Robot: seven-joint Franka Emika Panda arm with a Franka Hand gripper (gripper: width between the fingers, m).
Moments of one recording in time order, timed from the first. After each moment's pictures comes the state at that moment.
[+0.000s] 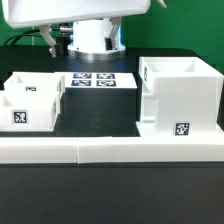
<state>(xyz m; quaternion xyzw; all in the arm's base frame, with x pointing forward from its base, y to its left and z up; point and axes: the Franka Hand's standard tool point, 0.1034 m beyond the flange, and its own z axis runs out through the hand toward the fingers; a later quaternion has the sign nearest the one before) 0.579 -0.045 0.133 -1.00 -0.01 -0.04 0.06</state>
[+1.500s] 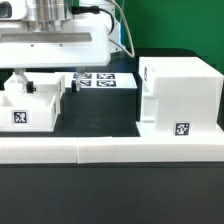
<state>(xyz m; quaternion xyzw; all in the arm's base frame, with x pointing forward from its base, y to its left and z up) 0.528 -0.099 0.052 -1.00 0.01 -0.03 0.01</state>
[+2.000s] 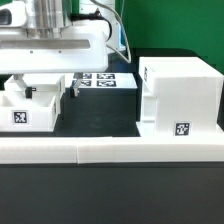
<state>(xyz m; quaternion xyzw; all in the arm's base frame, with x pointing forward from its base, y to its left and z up) 0.520 -0.099 0.030 -1.00 -0.02 -0.02 0.01</state>
